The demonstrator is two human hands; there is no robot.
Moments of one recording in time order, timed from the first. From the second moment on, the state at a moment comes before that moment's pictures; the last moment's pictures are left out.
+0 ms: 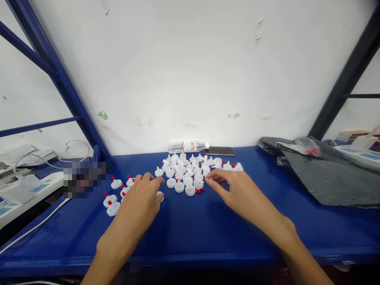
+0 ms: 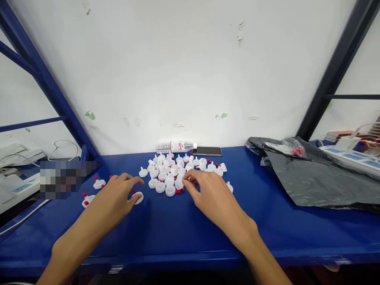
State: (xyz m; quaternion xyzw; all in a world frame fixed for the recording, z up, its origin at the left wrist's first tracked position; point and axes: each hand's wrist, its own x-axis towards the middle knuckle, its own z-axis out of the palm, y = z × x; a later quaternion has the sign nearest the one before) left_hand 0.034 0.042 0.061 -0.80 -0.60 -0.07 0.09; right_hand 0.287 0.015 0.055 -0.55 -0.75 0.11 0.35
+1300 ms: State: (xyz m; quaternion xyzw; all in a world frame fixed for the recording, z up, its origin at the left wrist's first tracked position) left_hand 0.094 0.039 0.031 -0.85 -0.51 -0.11 0.03; right_hand 0.286 0.013 0.059 -0.60 -0.73 0.09 0.31
